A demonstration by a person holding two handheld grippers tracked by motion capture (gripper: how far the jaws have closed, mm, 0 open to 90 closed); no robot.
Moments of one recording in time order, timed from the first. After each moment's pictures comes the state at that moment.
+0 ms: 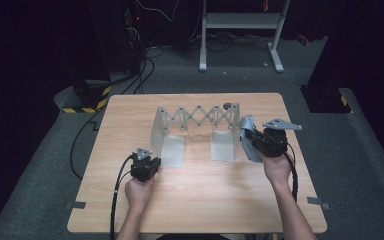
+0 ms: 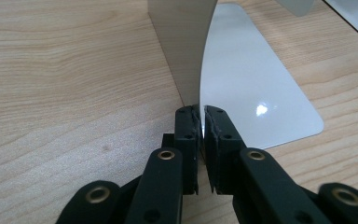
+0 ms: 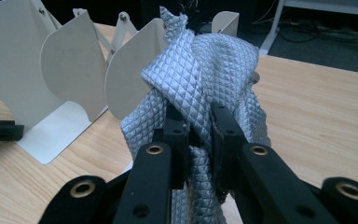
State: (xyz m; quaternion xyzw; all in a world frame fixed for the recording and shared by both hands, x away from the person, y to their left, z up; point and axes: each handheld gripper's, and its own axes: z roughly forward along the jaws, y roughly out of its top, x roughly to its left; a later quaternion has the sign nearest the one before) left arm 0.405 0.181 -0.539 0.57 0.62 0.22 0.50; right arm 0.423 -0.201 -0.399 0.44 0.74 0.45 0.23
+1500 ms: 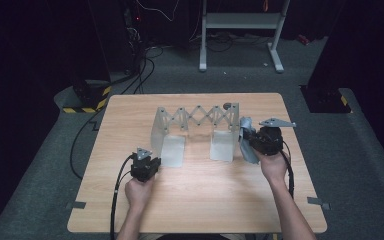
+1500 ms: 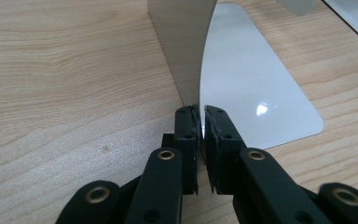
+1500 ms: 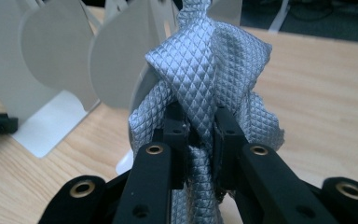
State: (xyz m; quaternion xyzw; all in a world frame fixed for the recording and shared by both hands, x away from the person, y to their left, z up) left arm 0.405 0.180 -0.539 0.57 0.62 0.22 0.50; right arm 0.440 -0.198 -0.412 0.46 0.75 0.44 0.20
